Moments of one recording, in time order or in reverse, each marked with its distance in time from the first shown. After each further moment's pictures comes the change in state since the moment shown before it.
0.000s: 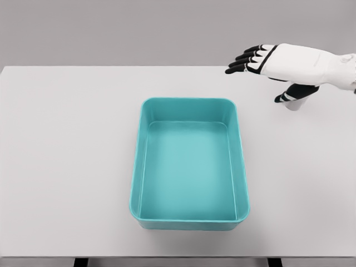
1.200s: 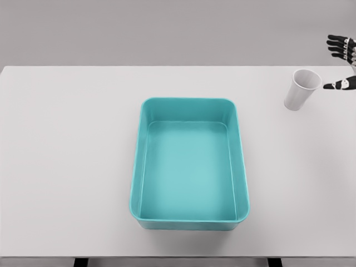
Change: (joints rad) left arm 0.000 0.000 0.000 0.000 0.000 0.000 0.000; right arm 0.006 0.184 -0.056 1.022 -0.651 0.063 0.000
